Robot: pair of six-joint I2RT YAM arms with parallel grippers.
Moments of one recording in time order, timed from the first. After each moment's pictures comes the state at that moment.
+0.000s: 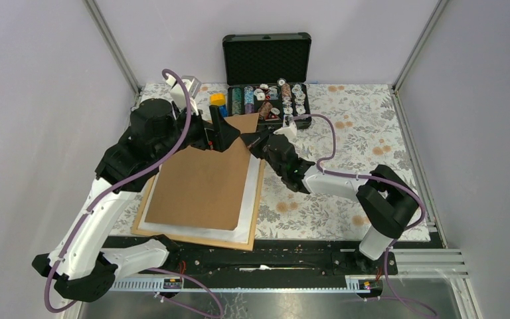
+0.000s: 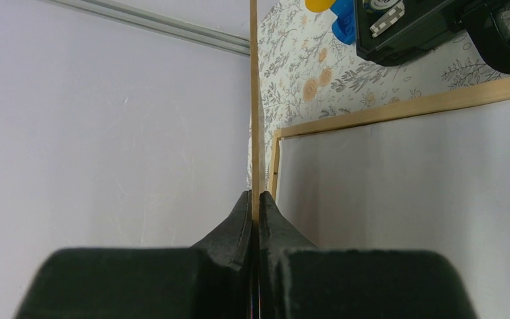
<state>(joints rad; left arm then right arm) -0.60 1.06 1.52 -0.76 0.10 -0.40 0.86 1.68 0.97 0.54 0.35 1.22</state>
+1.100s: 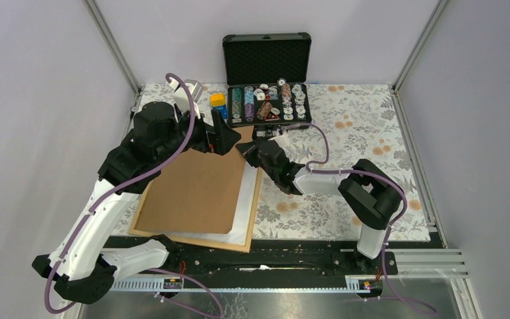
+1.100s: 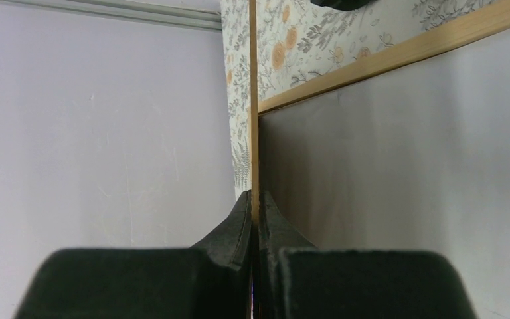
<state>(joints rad) -0.60 1.05 1.47 -0.73 0.12 -0.38 0.88 1.80 0.98 0.54 0.33 1.37</state>
